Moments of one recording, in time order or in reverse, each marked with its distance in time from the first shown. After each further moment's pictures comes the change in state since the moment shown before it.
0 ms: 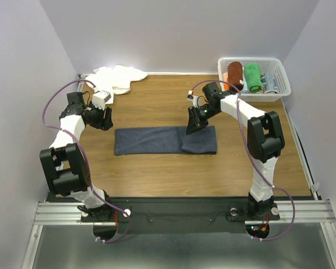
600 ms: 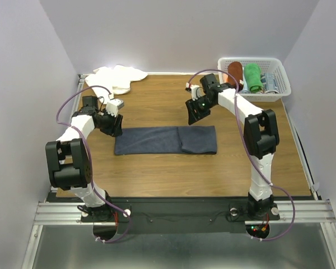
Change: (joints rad) left arm -0.125 0.053 -0.046 -0.040 -0.022 0.019; right arm 0.005 0.066 0.185 -0.025 0.325 -0.188
